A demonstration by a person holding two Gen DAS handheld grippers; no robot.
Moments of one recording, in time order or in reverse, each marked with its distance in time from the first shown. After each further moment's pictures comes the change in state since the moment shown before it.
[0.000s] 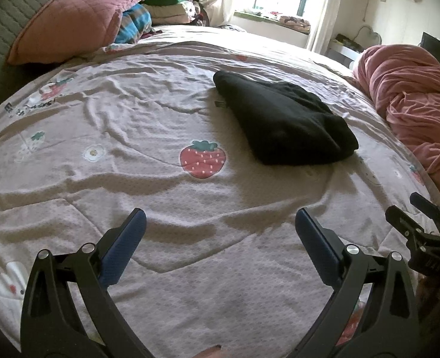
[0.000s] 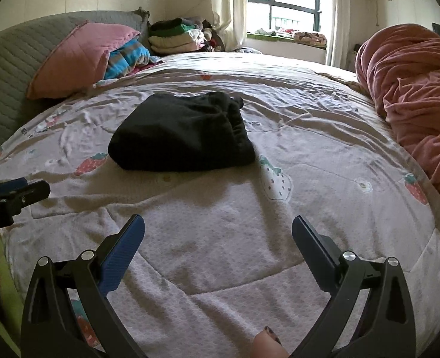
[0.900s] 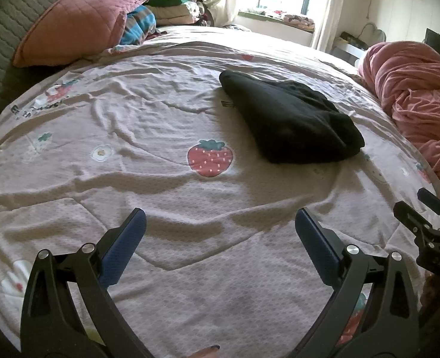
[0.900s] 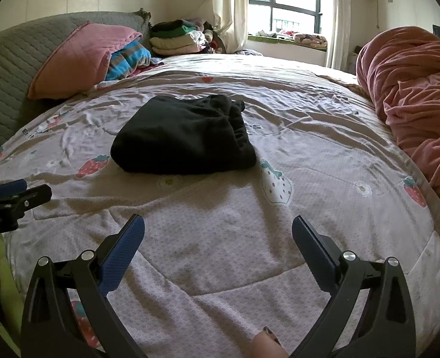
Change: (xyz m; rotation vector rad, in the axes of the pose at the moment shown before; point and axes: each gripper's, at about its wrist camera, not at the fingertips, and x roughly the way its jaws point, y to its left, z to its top) left arm -0.001 0.005 -0.001 0.004 0.000 0.033; right arm -0.003 0.001 0.002 -0.006 -0.011 0.000
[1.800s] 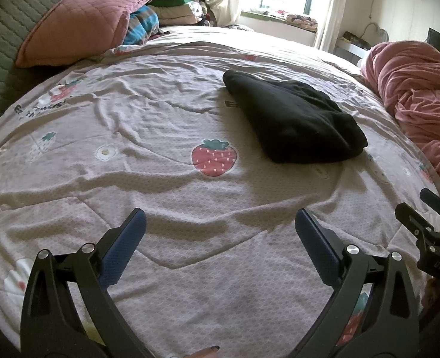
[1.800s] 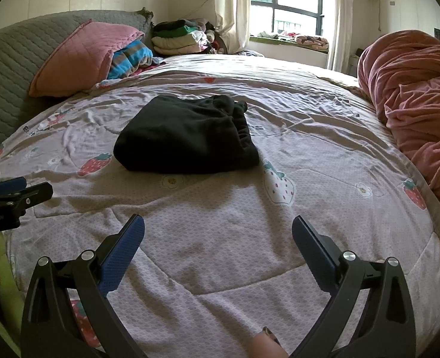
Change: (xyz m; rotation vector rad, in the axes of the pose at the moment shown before) left arm -0.001 0.000 0.000 0.004 0.001 0.011; right arm 0.000 0.004 -0.001 -0.011 -0.001 -0.002
